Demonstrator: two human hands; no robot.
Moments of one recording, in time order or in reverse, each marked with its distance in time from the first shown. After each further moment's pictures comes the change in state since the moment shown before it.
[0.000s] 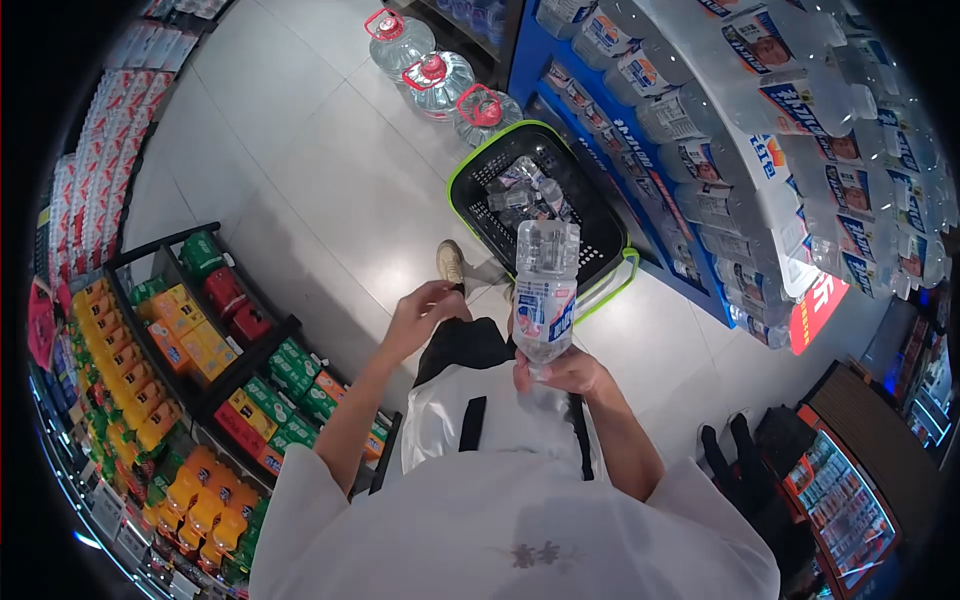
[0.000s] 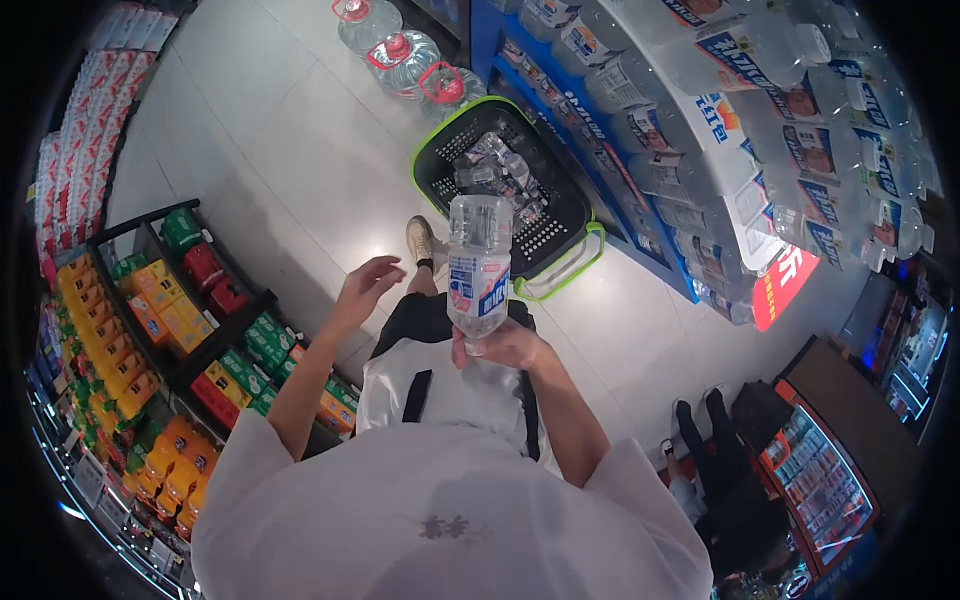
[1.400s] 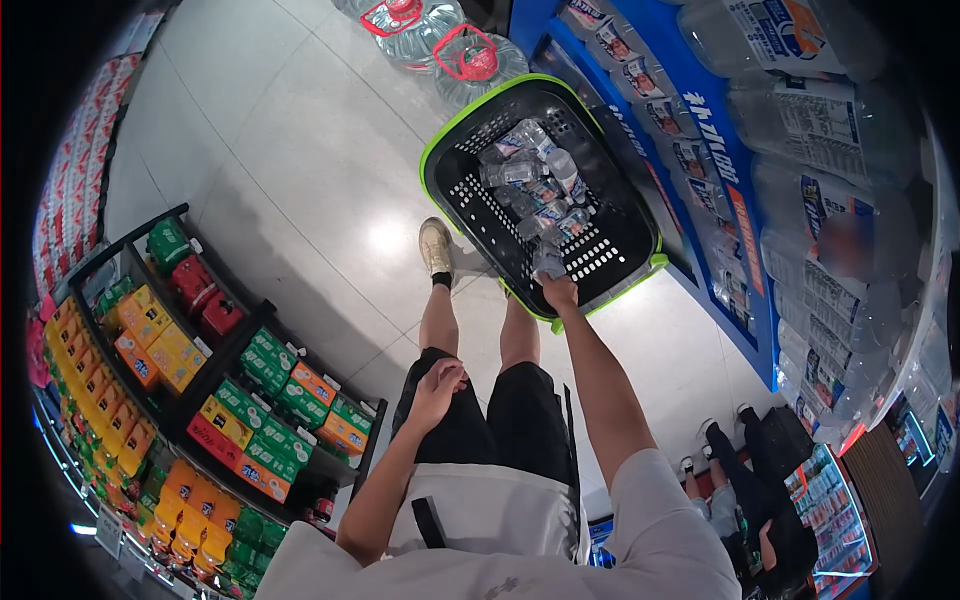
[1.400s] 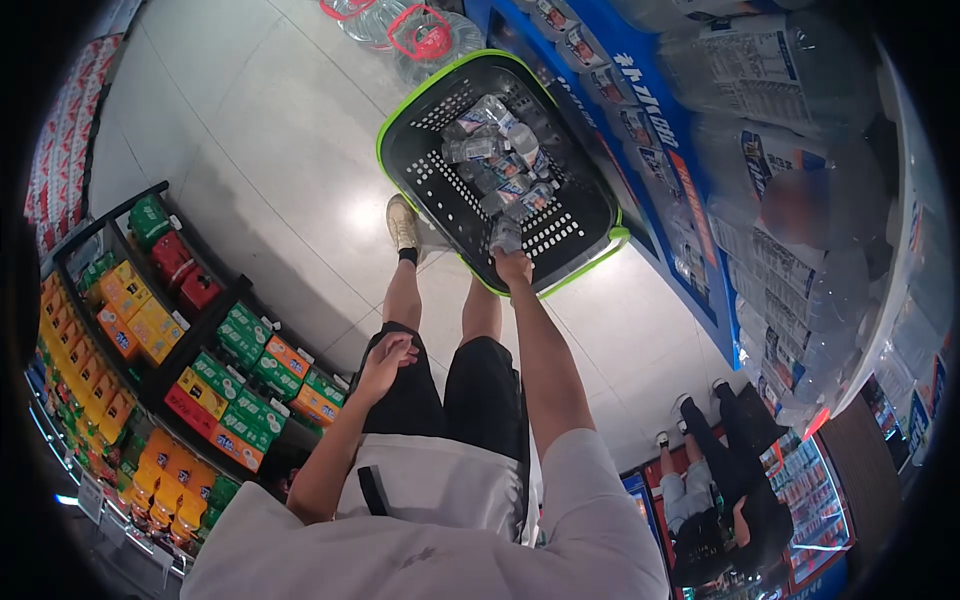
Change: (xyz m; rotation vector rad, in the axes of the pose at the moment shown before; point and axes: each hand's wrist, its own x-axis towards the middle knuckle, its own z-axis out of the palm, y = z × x) left_hand 0.024 -0.172 0.120 -0.351 0.133 -0.540; right_hand 0.111 0.077 -0.426 -1.206 1.300 0.659
